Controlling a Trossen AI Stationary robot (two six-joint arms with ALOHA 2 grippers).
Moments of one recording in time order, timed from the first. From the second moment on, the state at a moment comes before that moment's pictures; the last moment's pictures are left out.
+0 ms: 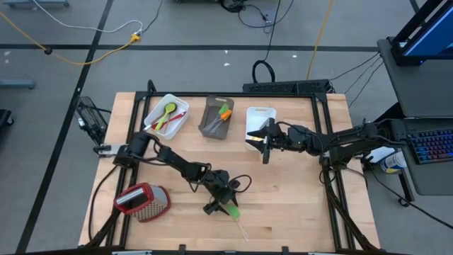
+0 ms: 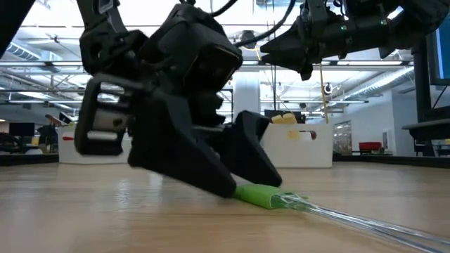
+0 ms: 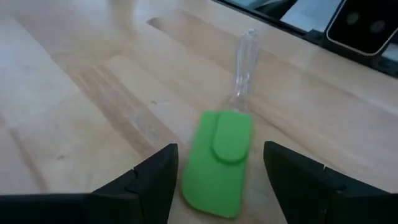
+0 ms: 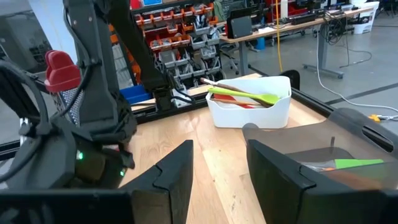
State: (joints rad) left arm -0.23 2.13 1.02 0.53 0.52 0.31; right arm -0.06 1.24 0.48 0.69 0.13 0.21
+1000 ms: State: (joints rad) left arm -0.18 2.23 1.04 0.60 0.55 0.25; right arm -0.06 1.24 0.48 0.68 0.13 0.21
